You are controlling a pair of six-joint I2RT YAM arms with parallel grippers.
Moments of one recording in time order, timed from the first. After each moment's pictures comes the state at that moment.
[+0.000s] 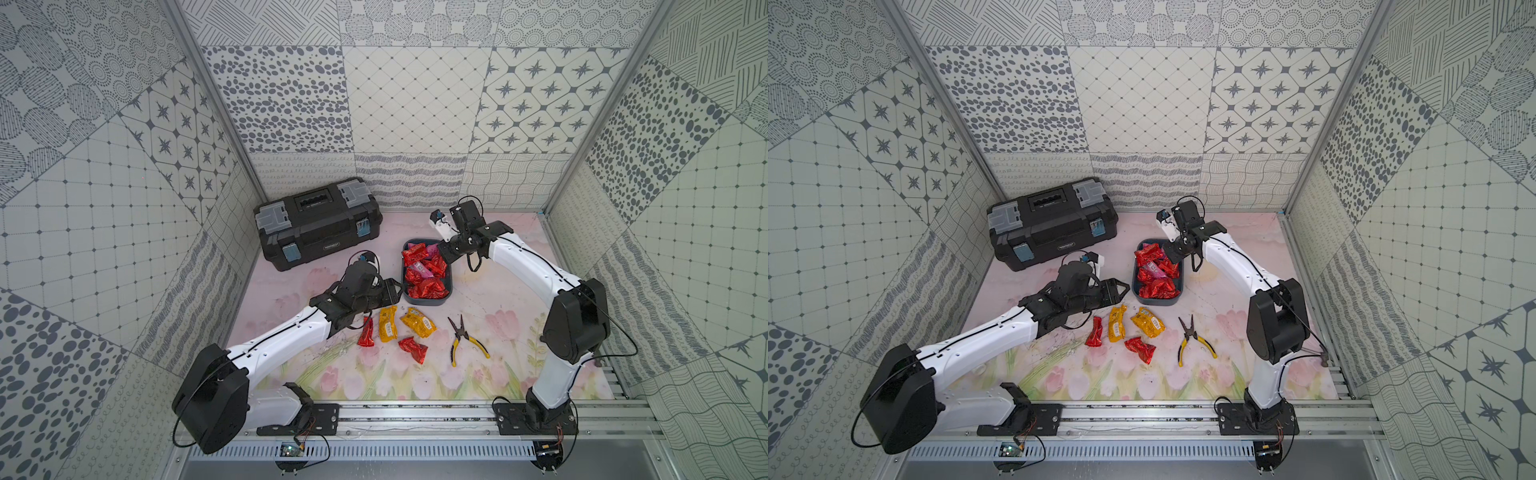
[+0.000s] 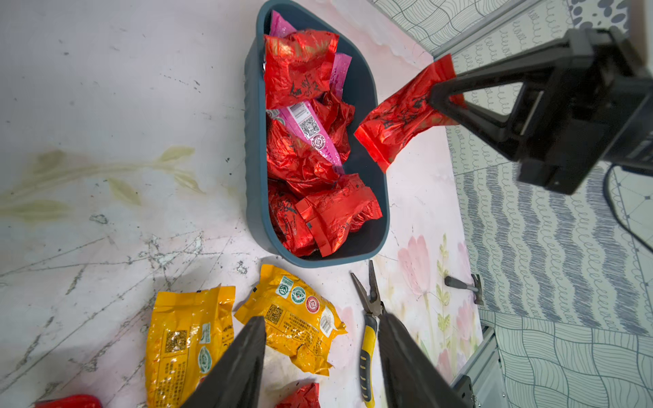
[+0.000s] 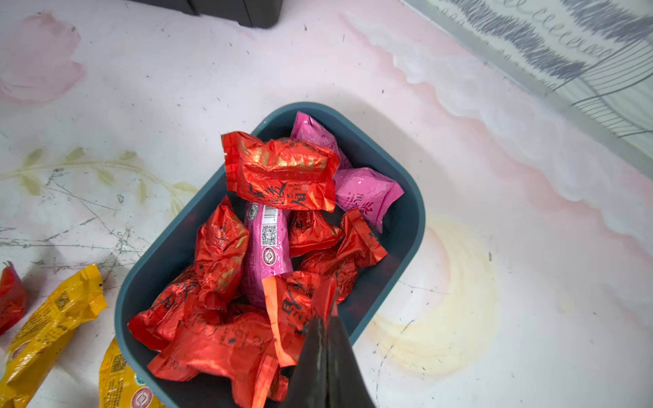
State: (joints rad) left arm -0.59 1.27 0.81 -0.13 0.15 -0.75; right arm 0.47 1.79 1.59 -0.73 -0.06 -0.21
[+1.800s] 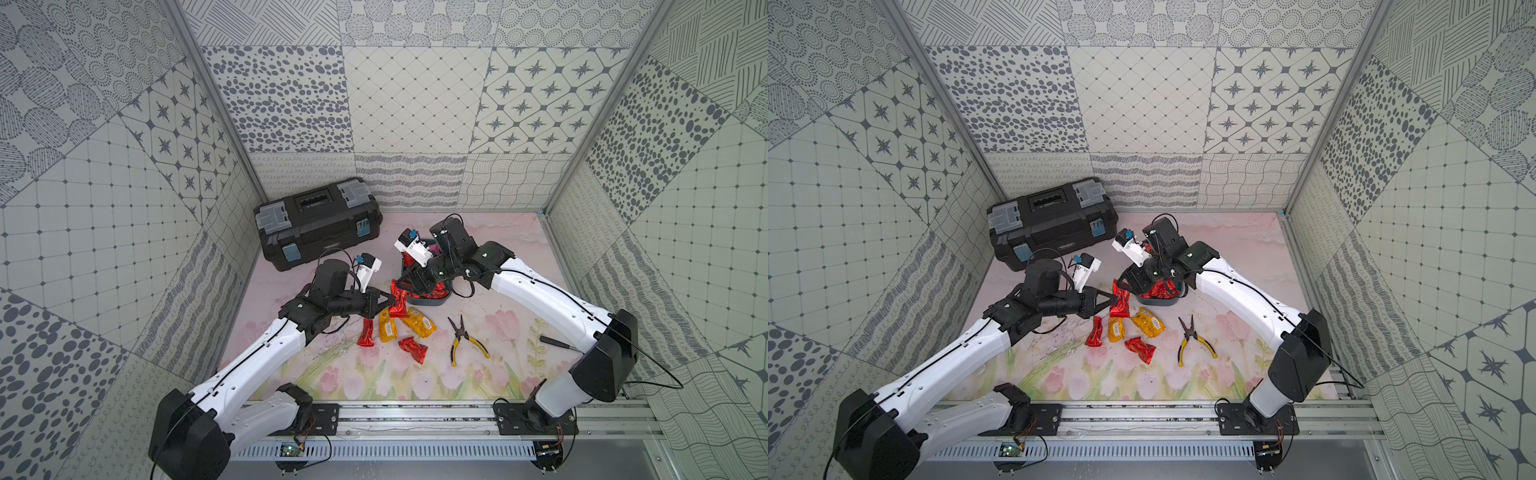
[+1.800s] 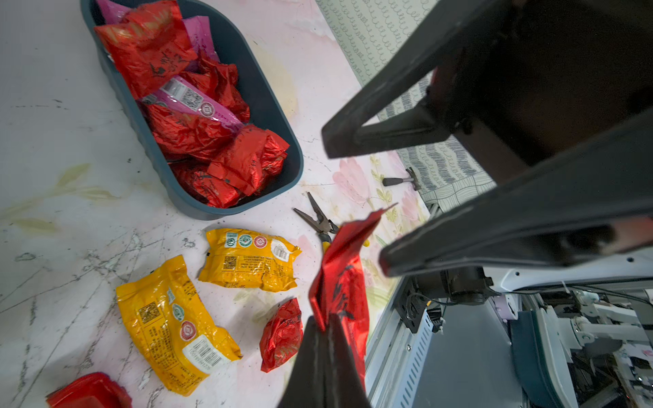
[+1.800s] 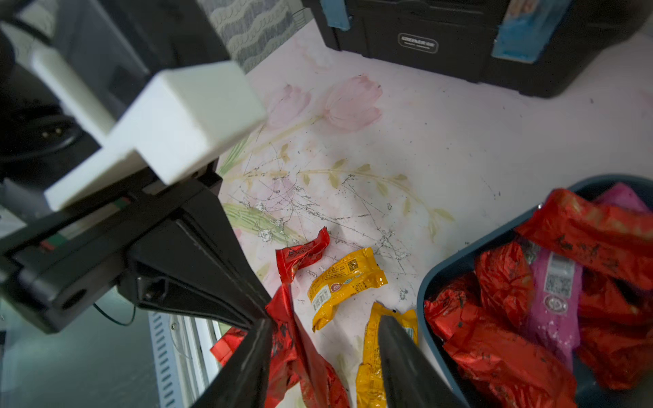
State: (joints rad) left arm -0.44 1.08 0.80 -0.32 0.58 -0.39; right arm 0.72 1.55 1.45 -0.67 -0.39 0.01
